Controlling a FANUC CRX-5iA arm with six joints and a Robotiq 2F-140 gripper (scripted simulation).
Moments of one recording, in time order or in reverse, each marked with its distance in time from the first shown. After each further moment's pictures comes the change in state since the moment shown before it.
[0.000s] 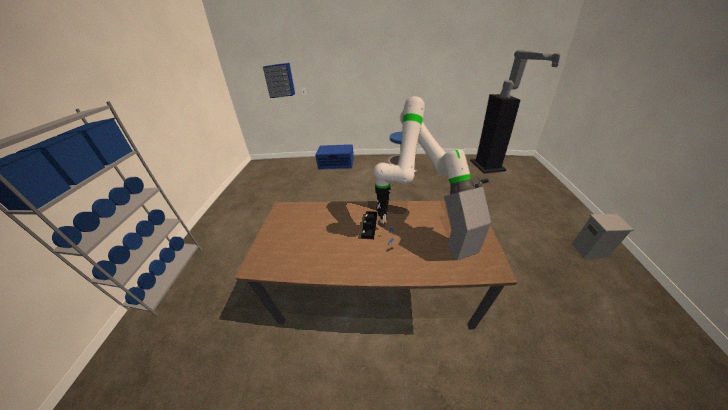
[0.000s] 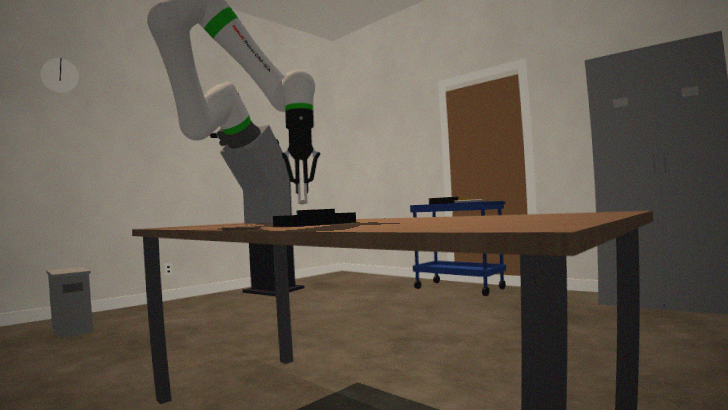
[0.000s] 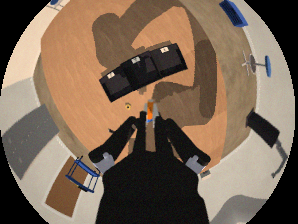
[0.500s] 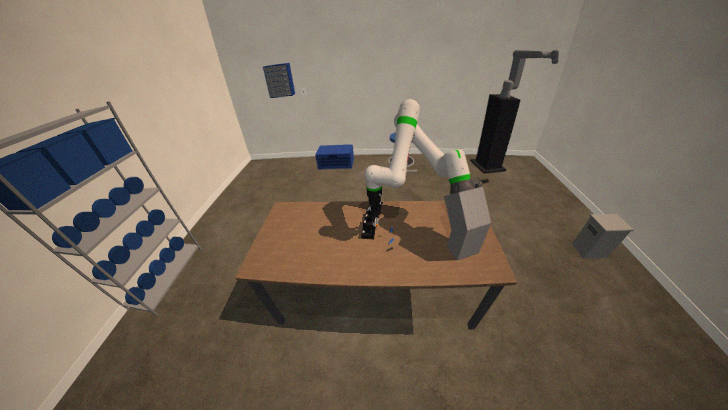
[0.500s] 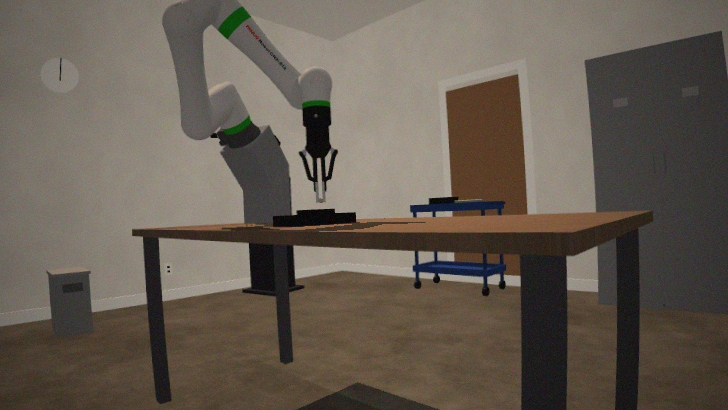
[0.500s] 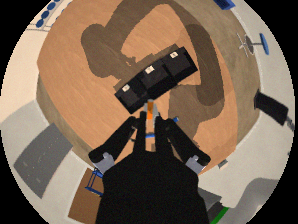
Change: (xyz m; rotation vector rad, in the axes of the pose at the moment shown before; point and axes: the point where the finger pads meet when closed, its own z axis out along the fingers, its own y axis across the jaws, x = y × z) arm 0.025 -0.056 -0.002 0.010 -0.005 0.203
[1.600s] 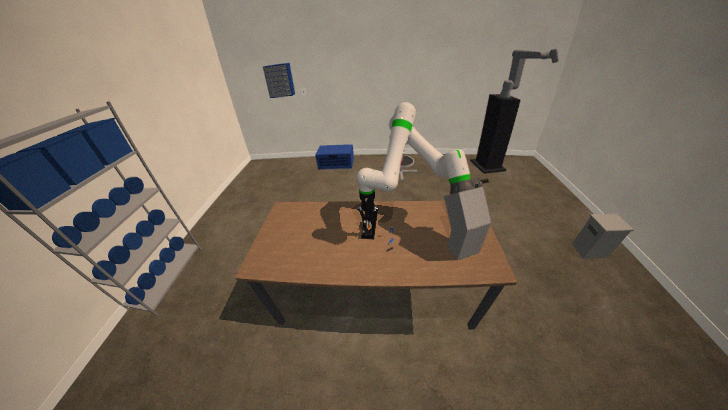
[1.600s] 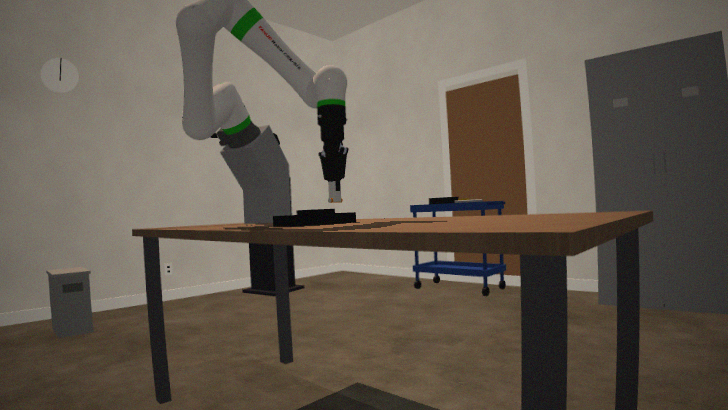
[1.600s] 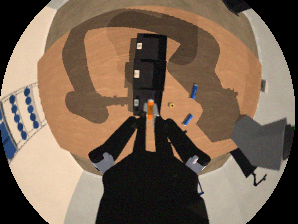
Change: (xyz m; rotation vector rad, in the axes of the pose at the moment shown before) arm 0.012 -0.047 0.001 -0.007 0.008 0.872
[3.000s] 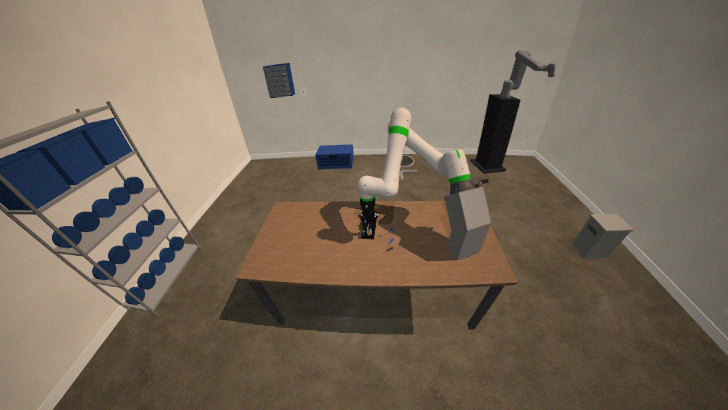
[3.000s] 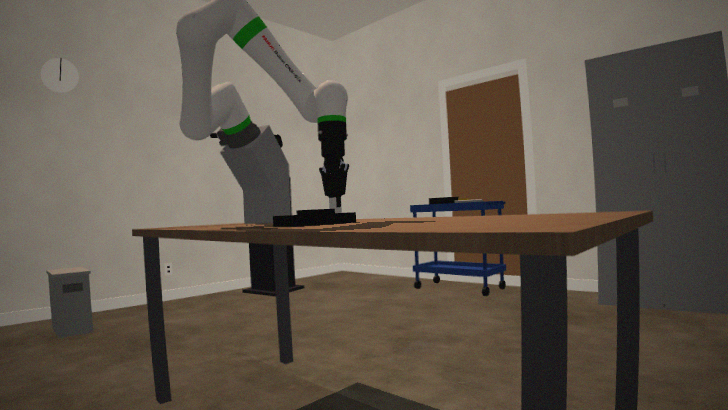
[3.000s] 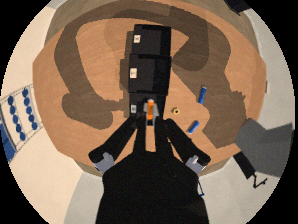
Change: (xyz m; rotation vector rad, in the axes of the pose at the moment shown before) arm 0.000 0.000 0.051 0.001 0.000 0.000
